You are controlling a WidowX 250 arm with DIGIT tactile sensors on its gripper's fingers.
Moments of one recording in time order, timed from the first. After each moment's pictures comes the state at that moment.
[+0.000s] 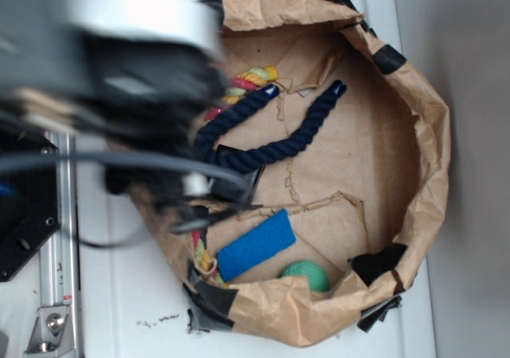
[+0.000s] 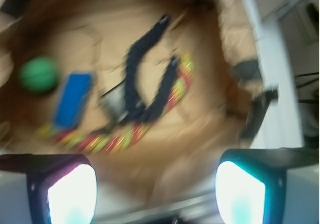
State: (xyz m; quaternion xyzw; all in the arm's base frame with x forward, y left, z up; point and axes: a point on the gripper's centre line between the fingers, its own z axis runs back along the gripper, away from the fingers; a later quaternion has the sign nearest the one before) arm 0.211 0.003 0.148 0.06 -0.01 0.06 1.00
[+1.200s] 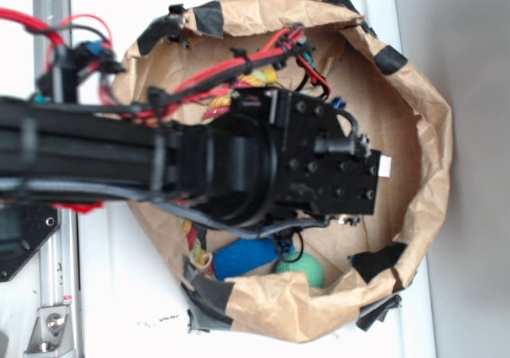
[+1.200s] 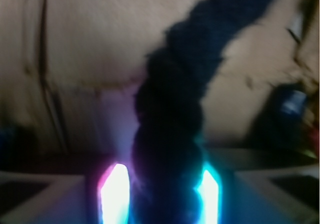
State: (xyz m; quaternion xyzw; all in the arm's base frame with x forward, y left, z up) arm 0.250 -0.012 0.041 0.09 0.11 0.01 0.99
